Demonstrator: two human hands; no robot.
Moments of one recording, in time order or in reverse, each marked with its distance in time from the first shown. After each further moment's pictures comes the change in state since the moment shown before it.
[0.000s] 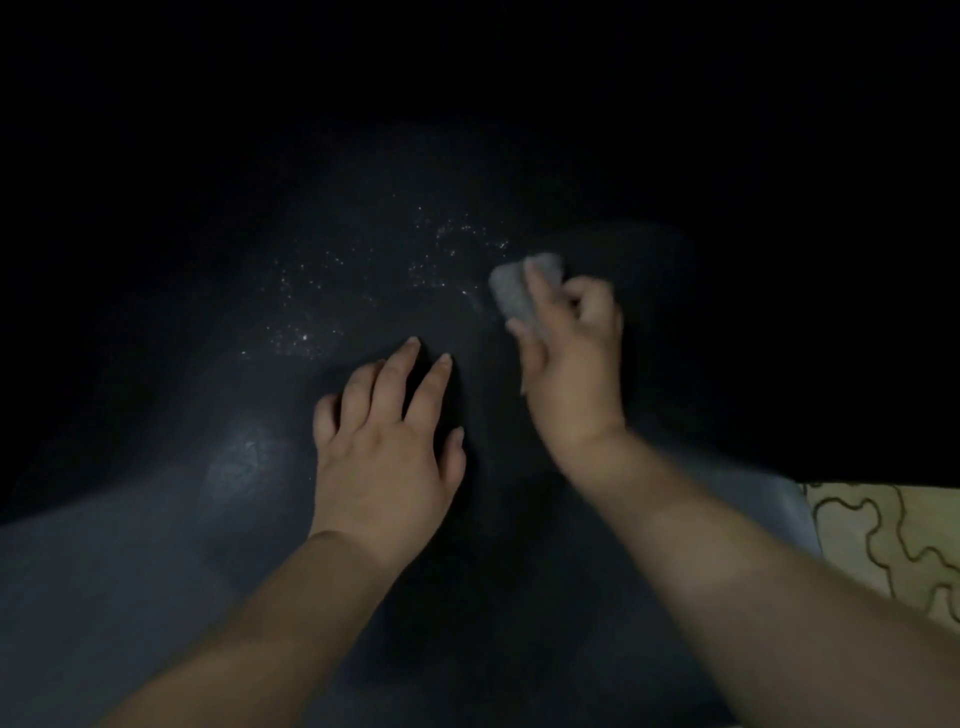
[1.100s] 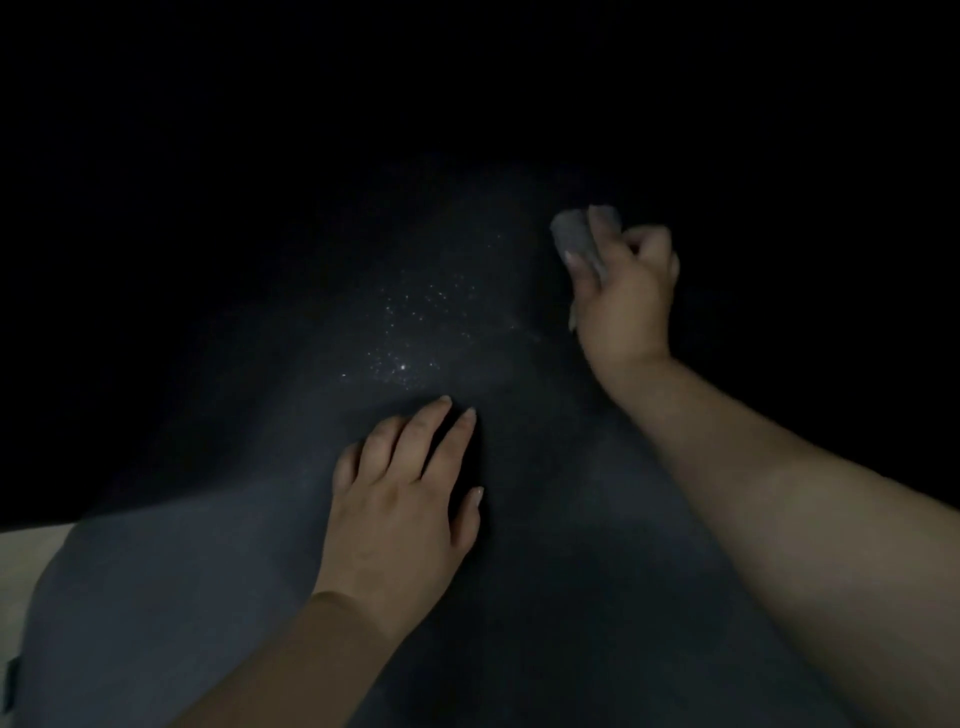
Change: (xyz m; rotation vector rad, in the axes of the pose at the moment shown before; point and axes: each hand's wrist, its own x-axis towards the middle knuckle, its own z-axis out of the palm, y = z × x) left_hand -0.017 -0.049 -0.007 -0.014 0.091 0.021; right_hand 0.094 -0.029 0.037 0.077 -0.019 0.040
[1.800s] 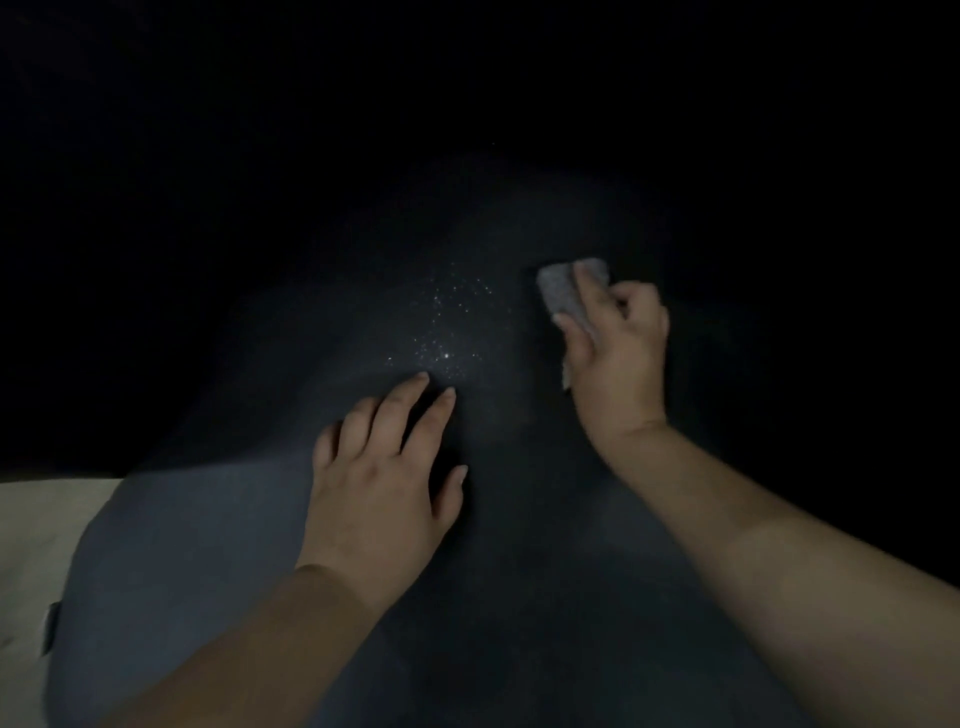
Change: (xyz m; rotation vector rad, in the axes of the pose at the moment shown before) left_hand -0.008 -0.032 -0.007 0.013 0.054 -0.107; right_hand -0.051 -0.021 0.006 -0.215 -0.108 -0.266
